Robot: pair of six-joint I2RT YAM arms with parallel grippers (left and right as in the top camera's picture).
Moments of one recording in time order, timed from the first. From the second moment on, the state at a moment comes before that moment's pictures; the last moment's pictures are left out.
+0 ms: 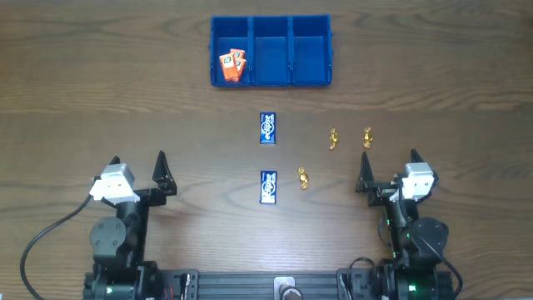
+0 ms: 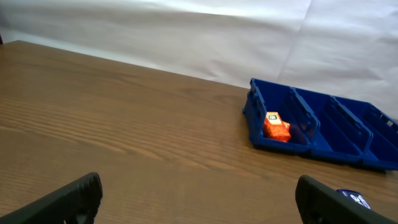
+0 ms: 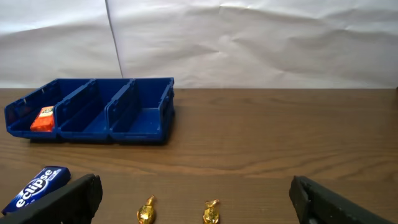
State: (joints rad) left arm -0.05 0.01 0.03 -0.13 -0.05 -0.22; right arm -0.03 0.01 0.01 -0.07 -0.10 0.03
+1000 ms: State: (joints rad) left arm -0.05 0.01 0.03 -0.13 -0.04 -0.22; right arm 0.23 1.19 1.10 -0.83 -0.43 0.16
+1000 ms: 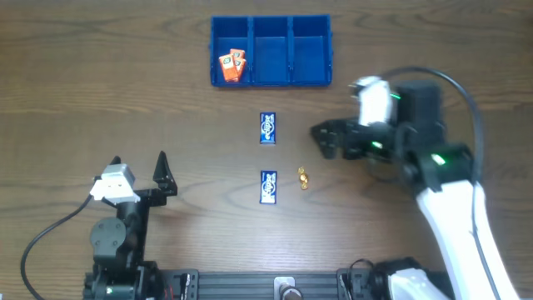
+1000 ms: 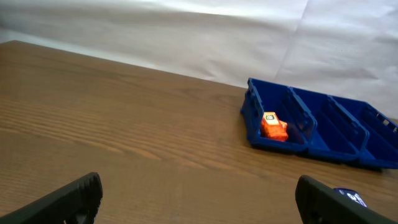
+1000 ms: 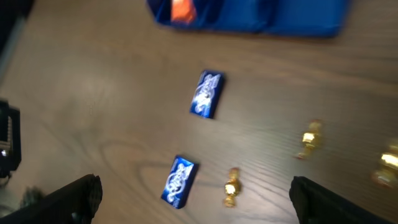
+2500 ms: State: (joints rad) left arm -0.05 0.01 0.03 -0.13 -0.04 -0.22; right arm 0.87 1.85 1.12 -0.75 0.06 0.86
